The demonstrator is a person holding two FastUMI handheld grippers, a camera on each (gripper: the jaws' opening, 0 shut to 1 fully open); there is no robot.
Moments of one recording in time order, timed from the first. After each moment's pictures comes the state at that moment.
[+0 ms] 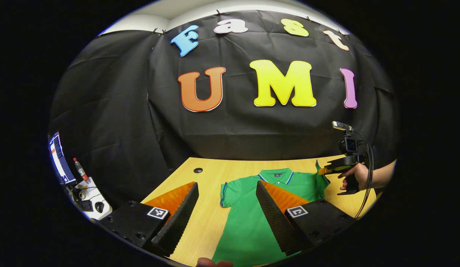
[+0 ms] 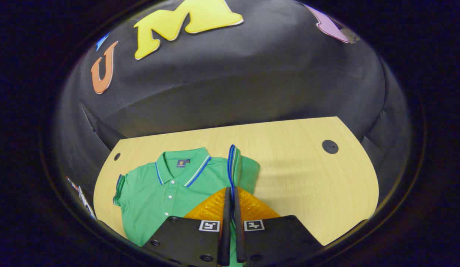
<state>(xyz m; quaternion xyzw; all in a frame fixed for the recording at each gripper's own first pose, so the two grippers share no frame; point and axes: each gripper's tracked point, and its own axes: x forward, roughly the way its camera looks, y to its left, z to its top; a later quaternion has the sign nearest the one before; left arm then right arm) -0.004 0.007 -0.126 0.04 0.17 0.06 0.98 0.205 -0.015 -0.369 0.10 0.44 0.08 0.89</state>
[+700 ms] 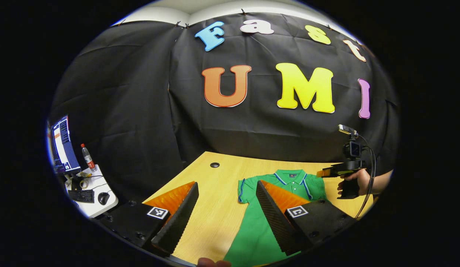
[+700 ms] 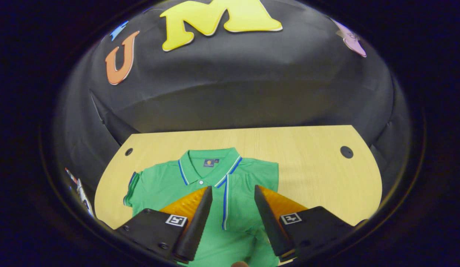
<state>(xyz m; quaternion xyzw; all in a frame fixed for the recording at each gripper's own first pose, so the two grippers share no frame) -0.025 0.069 -0.128 0.00 0.18 0.10 0.98 0.192 0.034 -0.340 0.07 0.41 0.10 0.90</state>
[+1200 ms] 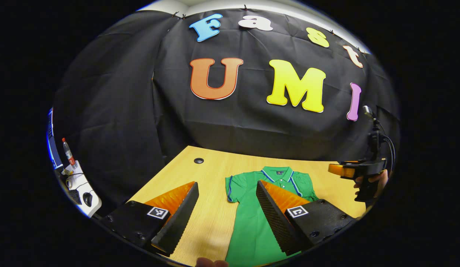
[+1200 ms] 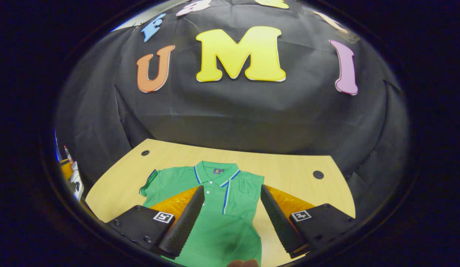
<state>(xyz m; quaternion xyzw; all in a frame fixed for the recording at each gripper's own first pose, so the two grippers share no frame) 0.007 0.080 -0.151 -0.04 0.20 0.02 0.98 0.093 0.007 -0.219 0.01 0.31 0.12 0.94</state>
